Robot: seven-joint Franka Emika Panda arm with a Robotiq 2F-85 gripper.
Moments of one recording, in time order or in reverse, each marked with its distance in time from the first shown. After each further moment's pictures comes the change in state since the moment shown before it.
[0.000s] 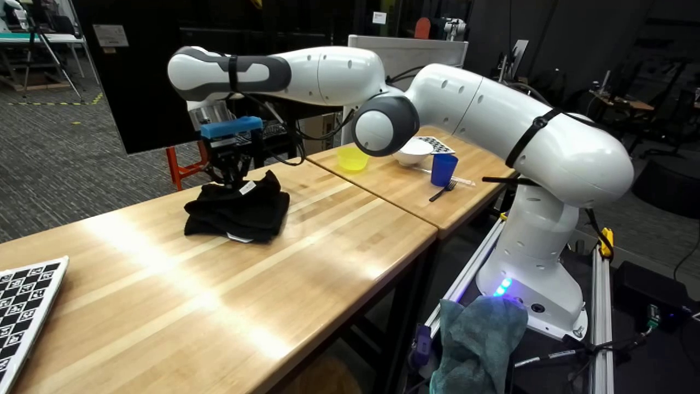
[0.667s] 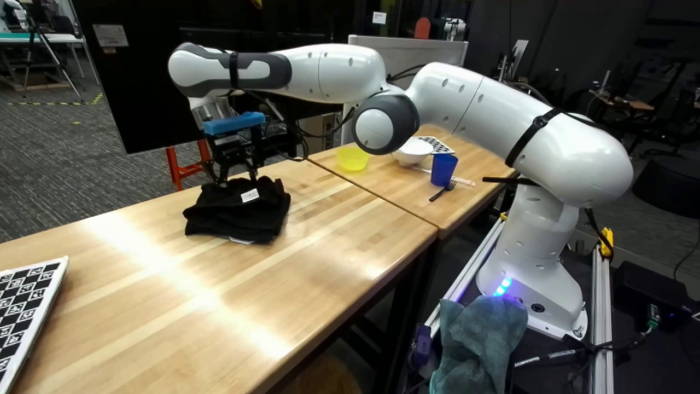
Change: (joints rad) arm -0.003 -0.011 -0.006 0.004 -0.009 -0.073 0.013
